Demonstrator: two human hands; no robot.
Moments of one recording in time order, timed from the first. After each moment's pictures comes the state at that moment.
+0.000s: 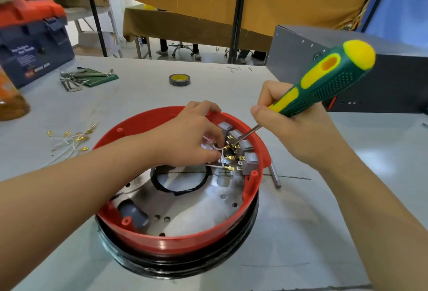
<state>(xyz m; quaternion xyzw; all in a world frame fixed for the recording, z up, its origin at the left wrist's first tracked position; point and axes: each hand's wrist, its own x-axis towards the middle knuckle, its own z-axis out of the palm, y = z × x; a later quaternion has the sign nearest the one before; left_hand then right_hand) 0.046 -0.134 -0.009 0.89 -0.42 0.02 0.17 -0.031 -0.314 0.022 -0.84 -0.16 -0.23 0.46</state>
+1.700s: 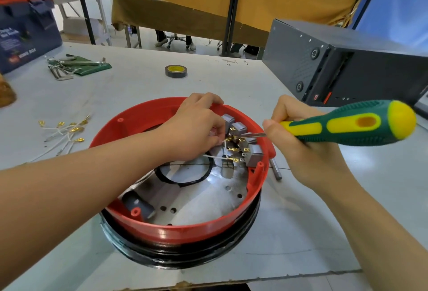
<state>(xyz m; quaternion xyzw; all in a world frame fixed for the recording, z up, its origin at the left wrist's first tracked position) 0.044 -0.139 -0.014 0.90 -0.40 0.05 0.17 -0.059 -0.286 0.013 -0.82 -0.08 -0.24 0.51</state>
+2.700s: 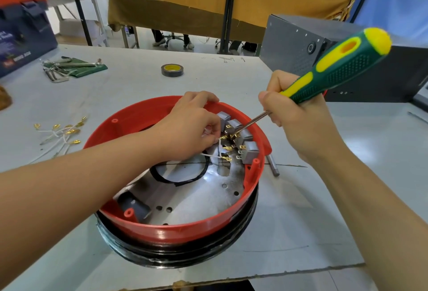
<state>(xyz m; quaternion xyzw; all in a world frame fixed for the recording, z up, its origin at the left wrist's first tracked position) 0.044 -0.137 -0.017 0.89 -0.41 0.07 0.17 -0.026 -0.314 0.007 -0.79 -0.11 -0.27 0.54</state>
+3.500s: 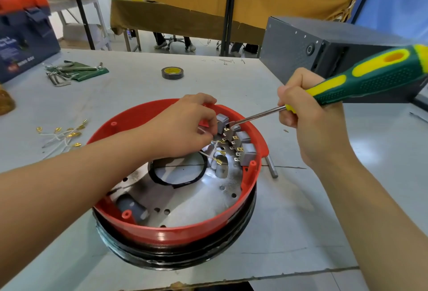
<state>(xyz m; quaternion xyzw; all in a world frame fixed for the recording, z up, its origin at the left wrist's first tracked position) 0.047 -0.134 -0.008 0.89 -0.41 0.04 0.20 -0.033 -0.322 0.006 -0.72 -0.08 -0.31 0.61</state>
